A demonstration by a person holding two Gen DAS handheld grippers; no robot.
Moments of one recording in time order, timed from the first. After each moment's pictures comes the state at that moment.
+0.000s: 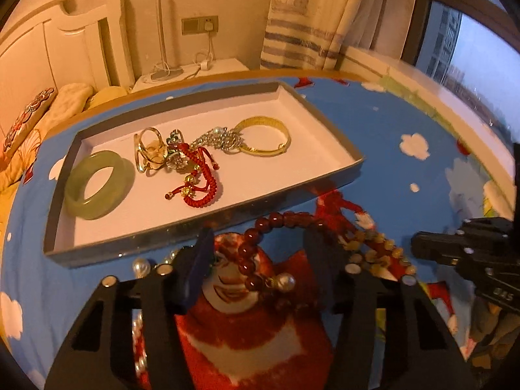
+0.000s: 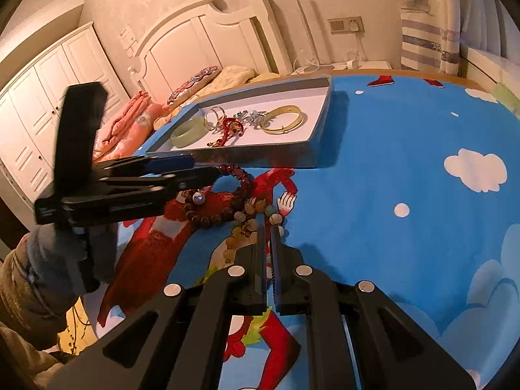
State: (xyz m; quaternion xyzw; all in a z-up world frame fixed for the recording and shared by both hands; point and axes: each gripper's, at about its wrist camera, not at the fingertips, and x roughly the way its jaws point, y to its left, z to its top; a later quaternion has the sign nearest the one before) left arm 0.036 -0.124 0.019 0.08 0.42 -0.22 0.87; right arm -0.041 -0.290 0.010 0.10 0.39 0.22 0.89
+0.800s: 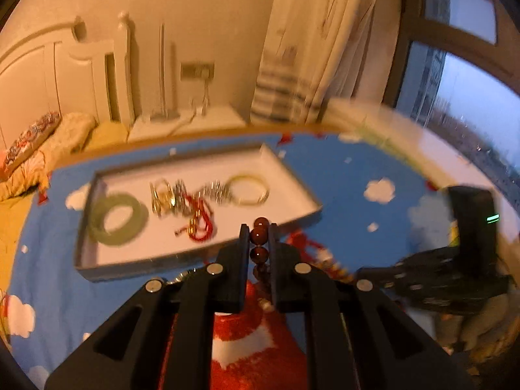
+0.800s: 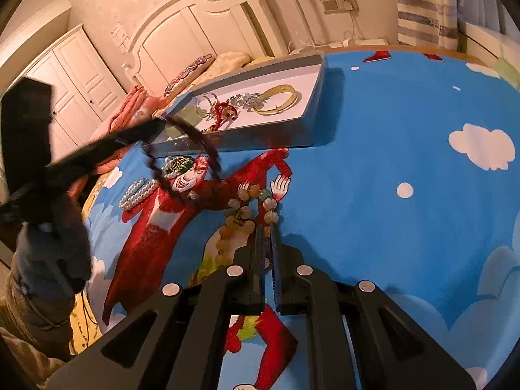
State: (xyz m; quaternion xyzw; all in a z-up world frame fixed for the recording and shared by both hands) left arm -0.011 -0.100 0.079 0.03 0.32 -0.25 0.91; right arm -0.030 -0.295 0.000 0.12 0.43 0.22 0.87
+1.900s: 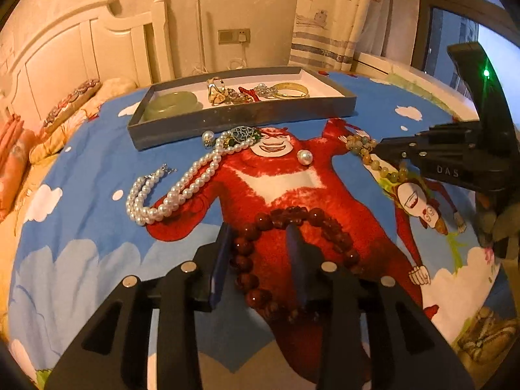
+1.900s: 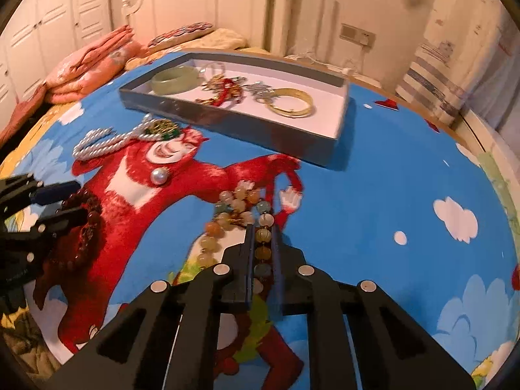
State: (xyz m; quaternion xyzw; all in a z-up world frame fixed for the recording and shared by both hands) left arm -0.092 -0.055 -0.003 0.06 0.37 -0.16 0.91; right arm -0.033 -0.237 0.003 -0.08 0.42 0.13 0.90
